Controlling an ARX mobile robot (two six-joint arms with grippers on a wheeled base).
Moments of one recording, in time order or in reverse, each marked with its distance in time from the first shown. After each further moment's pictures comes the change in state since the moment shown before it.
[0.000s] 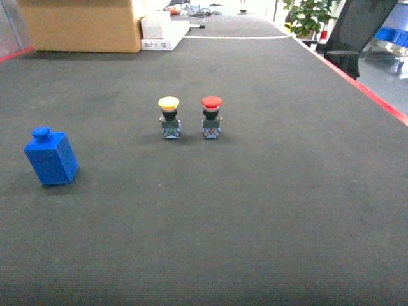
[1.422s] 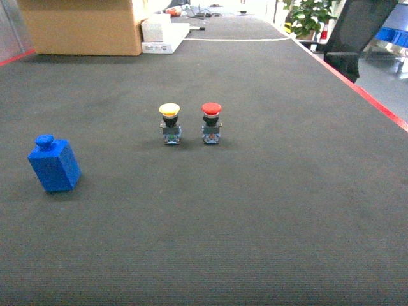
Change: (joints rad) left arm -0.118 1.076 0.177 0.778 -0.196 -0.018; right arm 0.000 0.000 0.000 -0.006 0.000 0.000
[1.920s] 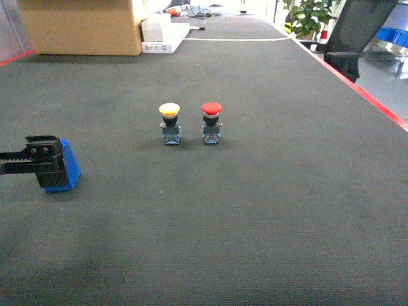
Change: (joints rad) left arm 0.076 0.793 0.380 0.239 0.069 -0.006; right arm 0.000 0.000 0.000 0.000 0.000 0.000
